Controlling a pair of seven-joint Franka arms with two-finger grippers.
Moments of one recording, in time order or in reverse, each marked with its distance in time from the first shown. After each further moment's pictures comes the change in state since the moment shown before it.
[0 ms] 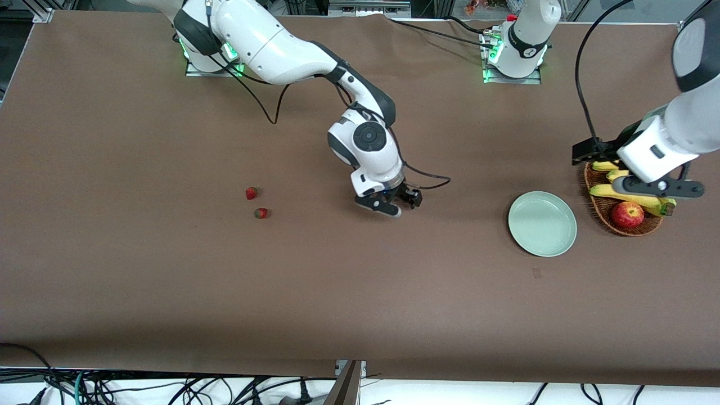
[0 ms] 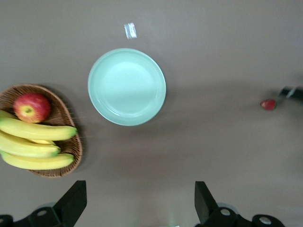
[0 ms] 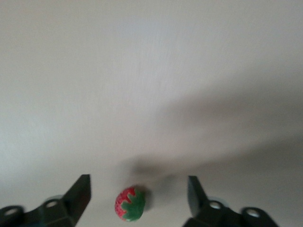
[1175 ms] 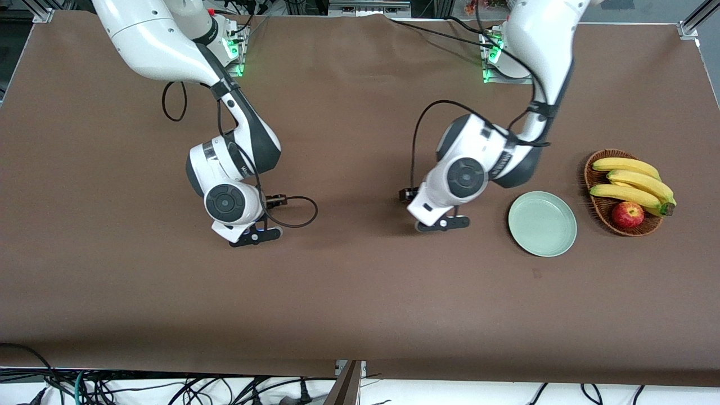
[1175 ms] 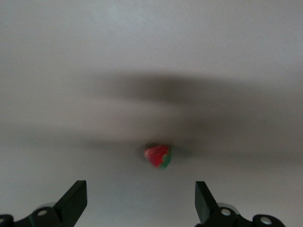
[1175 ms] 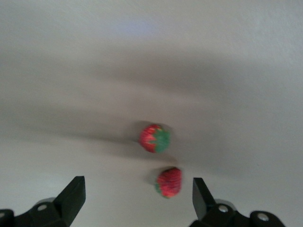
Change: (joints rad) left arm -0.458 0.441 -0.020 -0.039 -0.106 0.527 -0.635; right arm -0.406 -0.355 -0.058 -0.463 -0.010 -0.459 -1.000
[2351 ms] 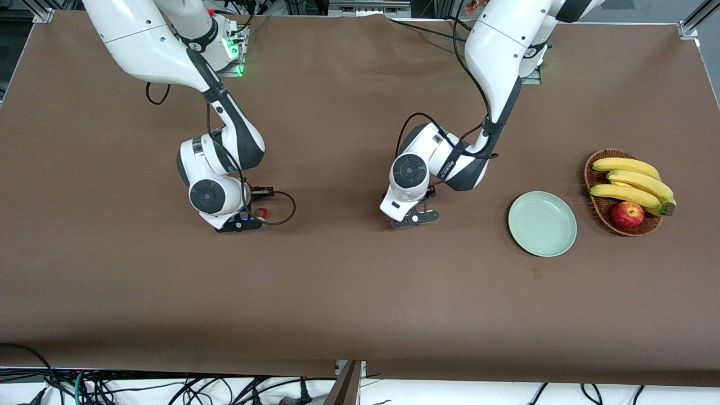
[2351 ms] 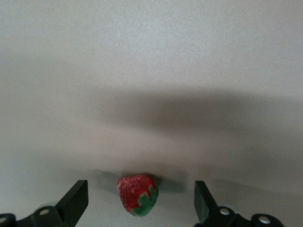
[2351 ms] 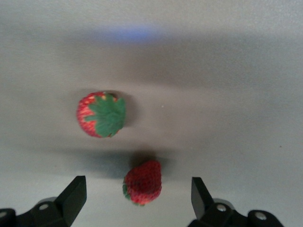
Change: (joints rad) left arm -0.088 0.114 0.019 -0.013 0.116 0.118 -0.182; right arm -0.043 -0.061 -0.023 -0.276 0.067 0.204 0.019
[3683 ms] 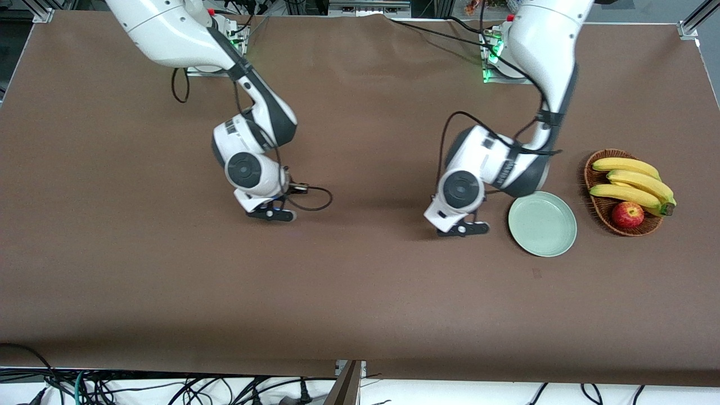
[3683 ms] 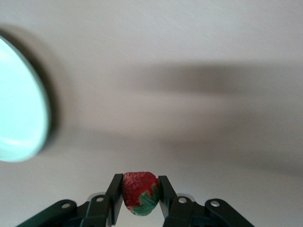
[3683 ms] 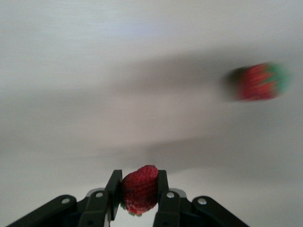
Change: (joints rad) left arm 0.186 -0.139 0.041 0.010 0.070 -0.300 0.371; right arm 0.071 0.002 0.176 0.059 0.032 0.157 0.512
